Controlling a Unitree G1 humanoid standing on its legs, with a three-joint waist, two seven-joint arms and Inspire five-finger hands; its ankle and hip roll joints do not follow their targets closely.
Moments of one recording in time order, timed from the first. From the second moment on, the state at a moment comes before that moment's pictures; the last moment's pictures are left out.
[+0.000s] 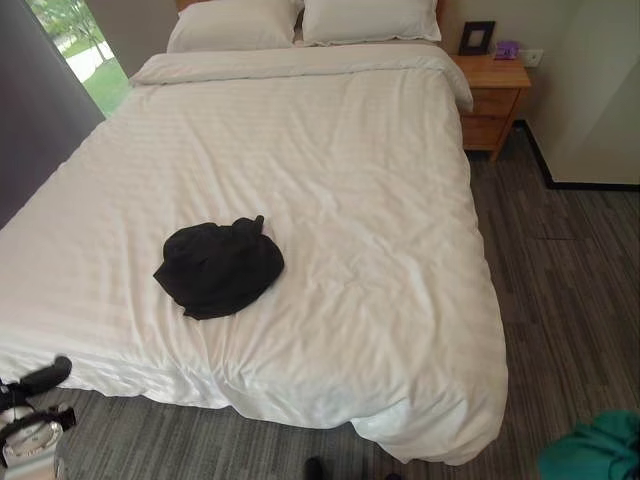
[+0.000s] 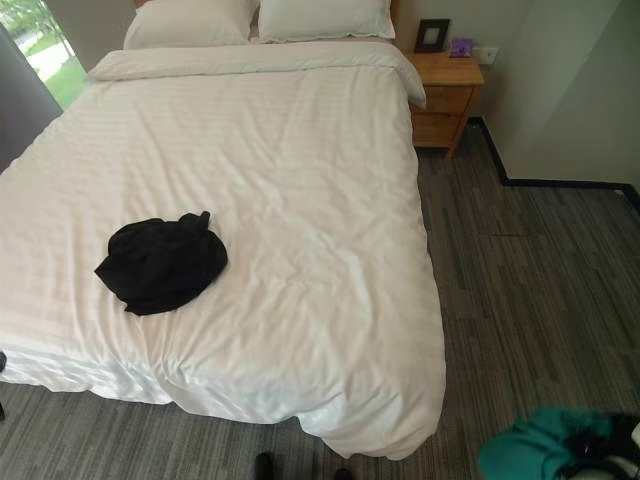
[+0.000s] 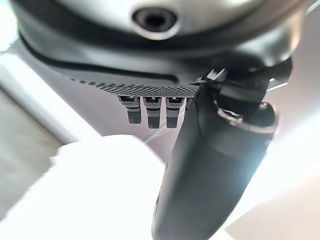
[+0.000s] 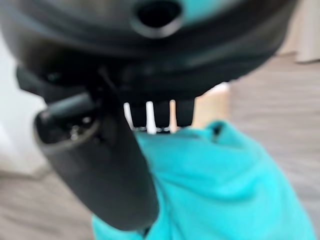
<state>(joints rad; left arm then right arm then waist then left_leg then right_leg) 0.01 0.69 0.42 0.68 -0.23 -0.12 0.46 0.11 -0.71 -0.27 1.02 -0.16 0.09 -0.35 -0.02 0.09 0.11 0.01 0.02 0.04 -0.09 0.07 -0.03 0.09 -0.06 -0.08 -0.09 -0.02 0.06</state>
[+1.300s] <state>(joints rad) -0.70 0.72 -0.38 1.08 0.10 -0.05 0.35 -0.13 -0.58 0.02 1.37 -0.02 0.04 -0.20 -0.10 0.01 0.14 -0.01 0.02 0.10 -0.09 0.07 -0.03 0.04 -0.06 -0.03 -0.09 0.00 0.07</state>
